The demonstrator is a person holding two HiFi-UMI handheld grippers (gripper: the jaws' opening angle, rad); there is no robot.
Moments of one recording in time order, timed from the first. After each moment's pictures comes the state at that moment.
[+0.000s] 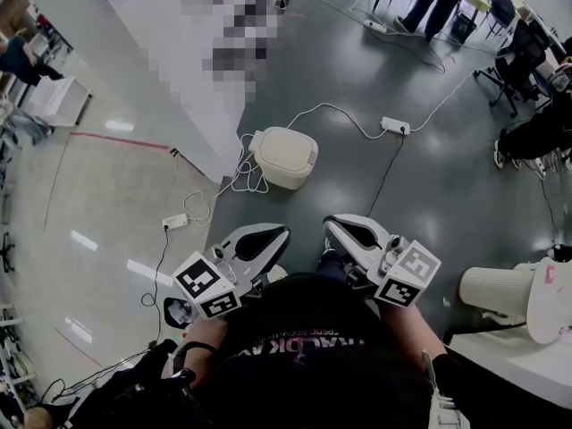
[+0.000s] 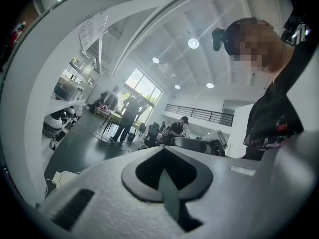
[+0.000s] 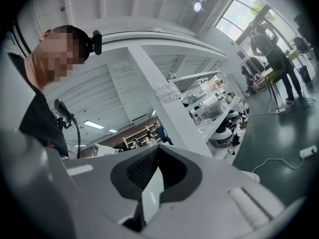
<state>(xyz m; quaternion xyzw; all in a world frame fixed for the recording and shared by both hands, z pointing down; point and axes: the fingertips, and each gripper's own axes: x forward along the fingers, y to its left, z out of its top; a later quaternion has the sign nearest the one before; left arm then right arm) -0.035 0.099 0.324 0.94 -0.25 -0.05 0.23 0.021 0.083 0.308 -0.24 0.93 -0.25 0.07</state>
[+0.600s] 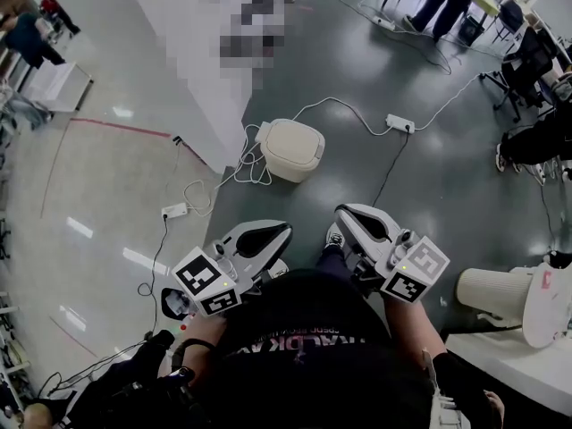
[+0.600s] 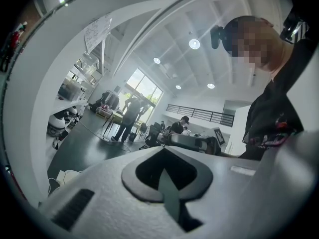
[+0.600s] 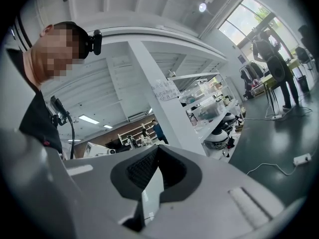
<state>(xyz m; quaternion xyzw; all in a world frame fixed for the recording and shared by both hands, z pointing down) -0.066 0.101 0.332 0.94 -0.26 -0.05 0.23 0.004 0.069 0.313 -0.27 0.93 -0.23 0.04</state>
